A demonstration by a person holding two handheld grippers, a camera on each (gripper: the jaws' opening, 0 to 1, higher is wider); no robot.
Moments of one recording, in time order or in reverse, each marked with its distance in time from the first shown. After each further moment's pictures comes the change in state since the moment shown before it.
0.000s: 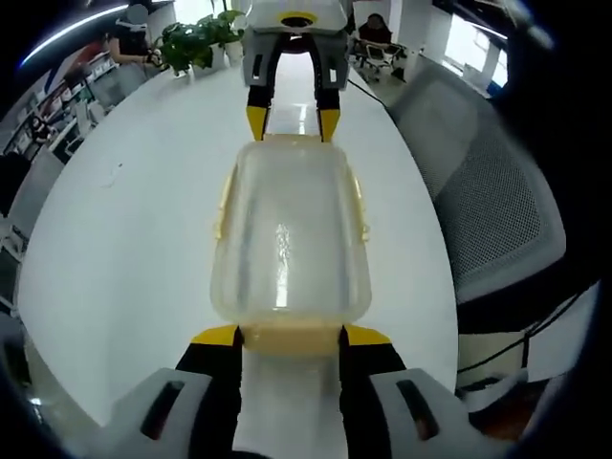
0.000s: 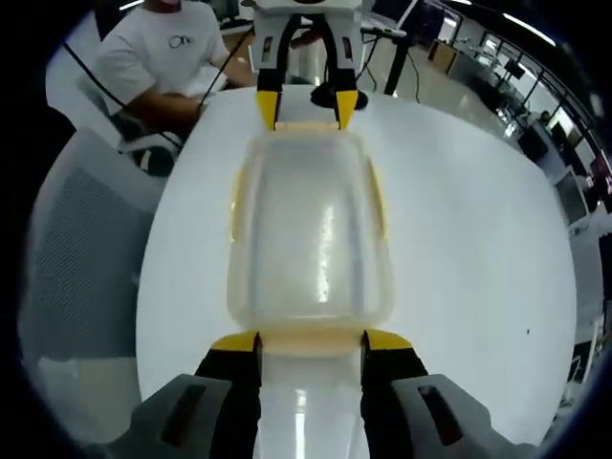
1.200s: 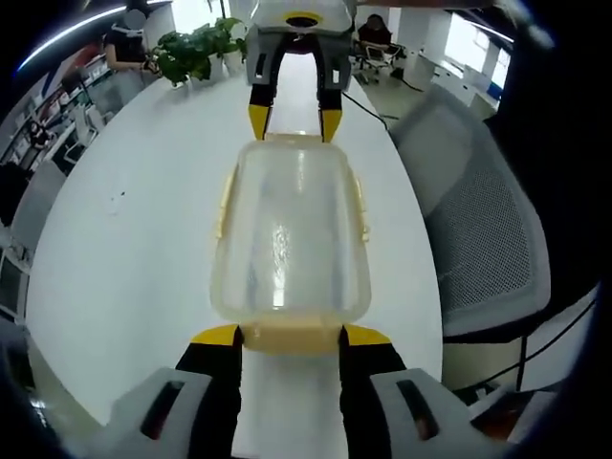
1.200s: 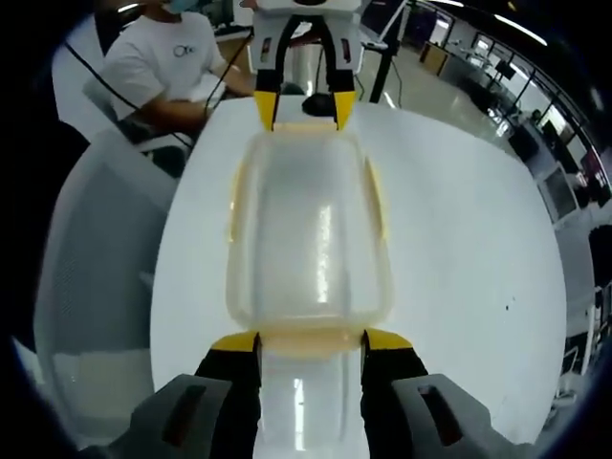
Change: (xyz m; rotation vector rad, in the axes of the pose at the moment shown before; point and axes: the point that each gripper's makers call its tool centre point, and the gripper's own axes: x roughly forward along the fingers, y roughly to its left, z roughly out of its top) left arm -0.002 0.003 0.063 0.002 0.005 -0.007; right arm -0.050 -0.002 -0.038 0.017 -0.008 -0.022
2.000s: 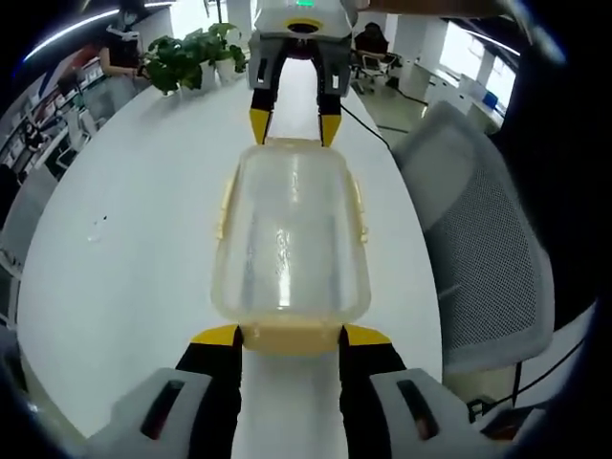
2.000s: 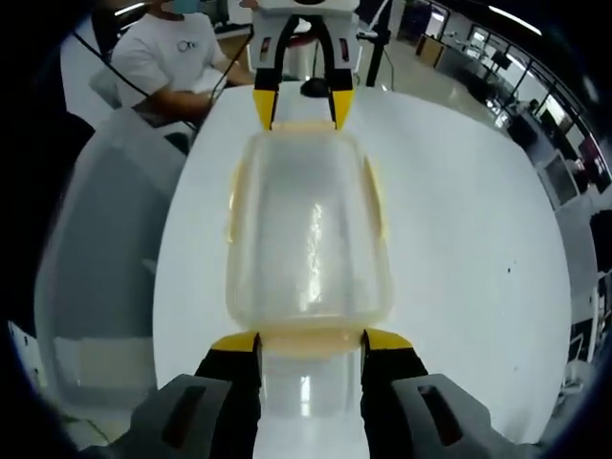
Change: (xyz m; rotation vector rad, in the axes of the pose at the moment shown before) left arm 0.032 0.000 0.047 0.000 -0.041 -0.035; right arm -0.018 0.001 -0.055 0.027 0.013 0.013
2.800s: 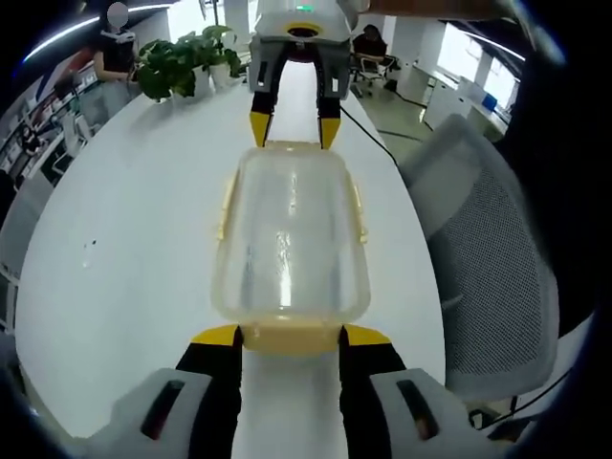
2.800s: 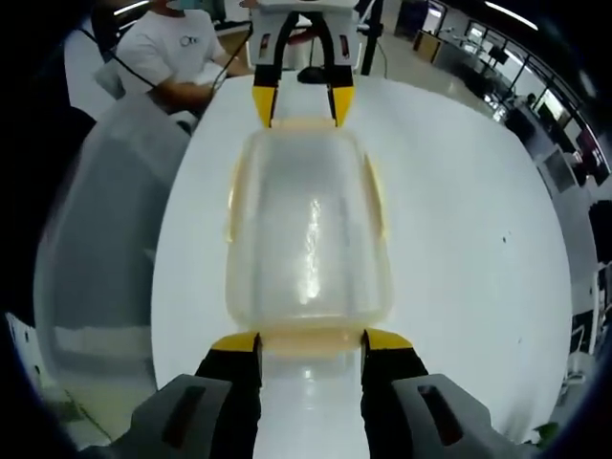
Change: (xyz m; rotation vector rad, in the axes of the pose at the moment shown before) left arm 0.029 0.001 0.044 0.004 -0.012 -0.010; right arm -0.015 -0.002 -0.050 0.007 0.019 -0.001
